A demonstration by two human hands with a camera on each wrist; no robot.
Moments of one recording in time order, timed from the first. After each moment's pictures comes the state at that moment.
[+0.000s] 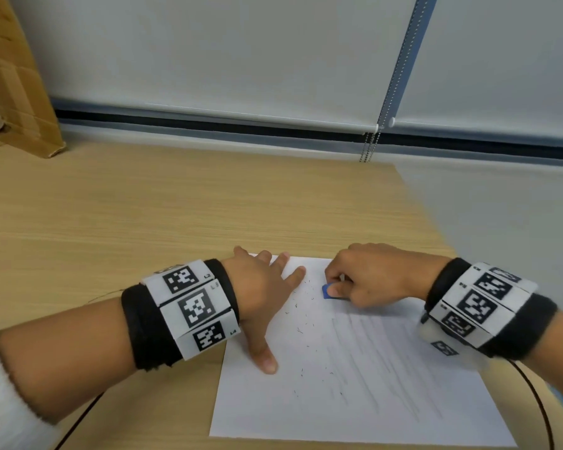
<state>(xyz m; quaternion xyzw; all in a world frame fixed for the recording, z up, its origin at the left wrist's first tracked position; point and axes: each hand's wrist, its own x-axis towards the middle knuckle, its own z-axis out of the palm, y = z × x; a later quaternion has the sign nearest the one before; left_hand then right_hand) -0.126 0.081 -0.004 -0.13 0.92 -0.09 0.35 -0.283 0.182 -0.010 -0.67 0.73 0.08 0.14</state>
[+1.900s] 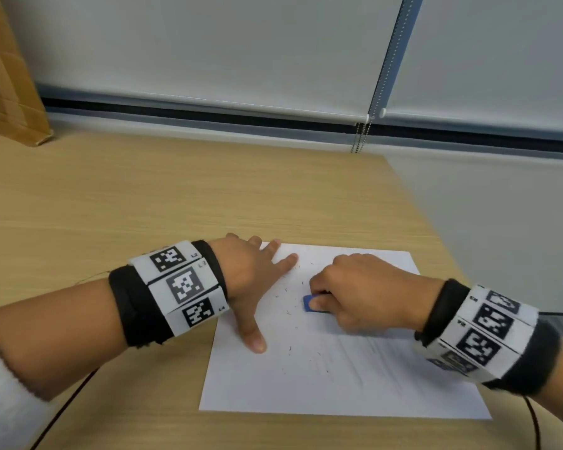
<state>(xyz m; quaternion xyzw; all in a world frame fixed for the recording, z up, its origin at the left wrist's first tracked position) -0.125 0.077 -0.010 -0.13 0.93 -0.09 0.34 -0.240 0.216 -0.009 -0.69 0.71 0.08 0.08</state>
